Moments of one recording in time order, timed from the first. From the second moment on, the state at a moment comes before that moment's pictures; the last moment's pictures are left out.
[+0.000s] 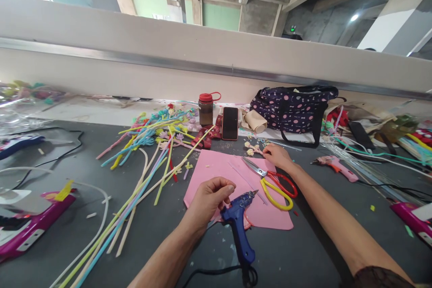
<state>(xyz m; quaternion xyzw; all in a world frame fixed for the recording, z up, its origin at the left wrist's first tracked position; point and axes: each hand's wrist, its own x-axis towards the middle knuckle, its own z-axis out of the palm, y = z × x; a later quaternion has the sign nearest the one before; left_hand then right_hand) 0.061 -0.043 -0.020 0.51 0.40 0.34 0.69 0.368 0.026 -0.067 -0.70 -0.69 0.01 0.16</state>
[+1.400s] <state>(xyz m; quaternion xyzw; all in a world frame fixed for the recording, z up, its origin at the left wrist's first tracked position) 0.049 -0.042 -0.018 0.58 0.37 0.36 0.62 0.411 -0.098 -0.075 -0.75 -0.63 -0.11 0.16</state>
